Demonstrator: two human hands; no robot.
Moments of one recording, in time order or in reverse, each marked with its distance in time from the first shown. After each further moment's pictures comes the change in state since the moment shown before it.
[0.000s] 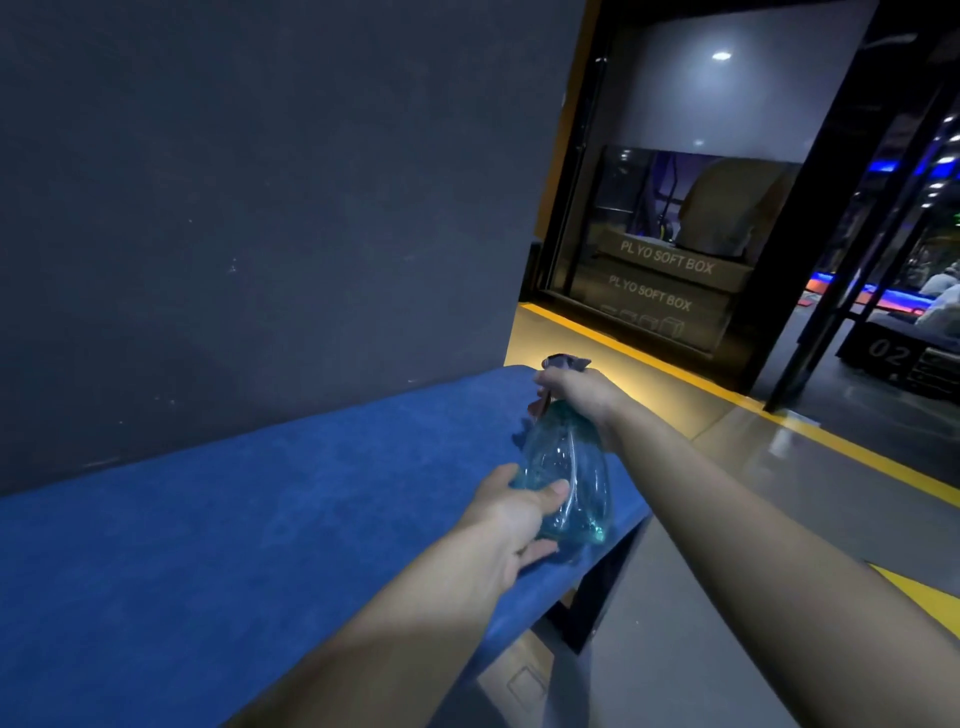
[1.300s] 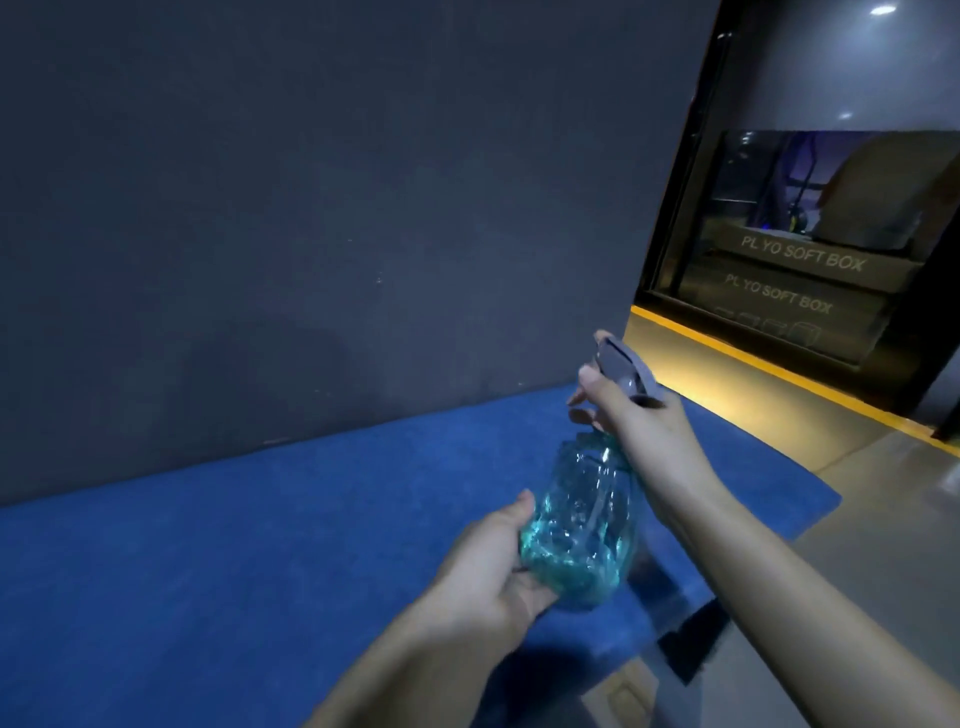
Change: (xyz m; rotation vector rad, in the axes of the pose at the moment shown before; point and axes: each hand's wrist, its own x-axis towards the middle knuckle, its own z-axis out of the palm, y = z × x) left_hand -0.053 0.002 -0.085 -0.398 0.086 -0.037; right_hand -0.079 -0.006 0.073 0.226 -0.053 -0.412
